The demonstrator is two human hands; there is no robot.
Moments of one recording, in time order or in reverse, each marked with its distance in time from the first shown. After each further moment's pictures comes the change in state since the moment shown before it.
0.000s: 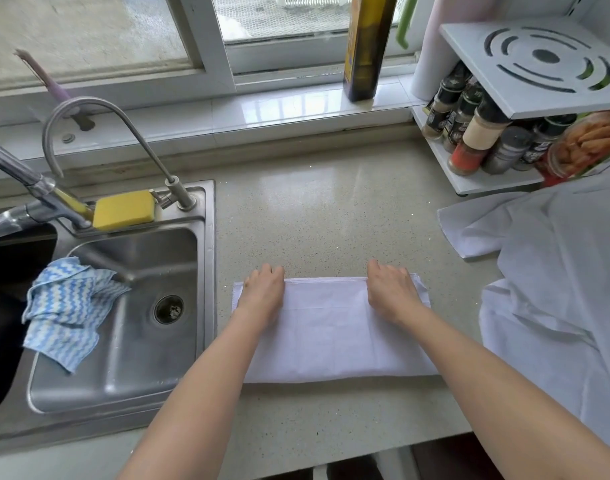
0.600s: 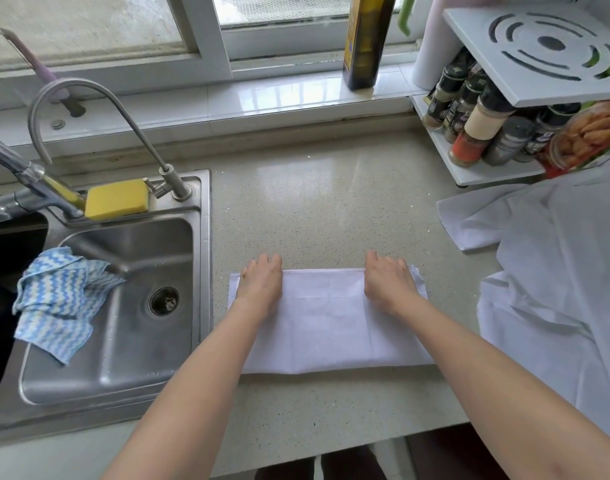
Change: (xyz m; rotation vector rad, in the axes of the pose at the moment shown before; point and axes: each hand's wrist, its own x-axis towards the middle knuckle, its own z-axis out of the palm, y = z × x) left_hand -0.002 0.007 -0.004 -0.031 0.010 -0.063; right_hand 0.000 -0.002 0.000 -0.004 -0.010 0.019
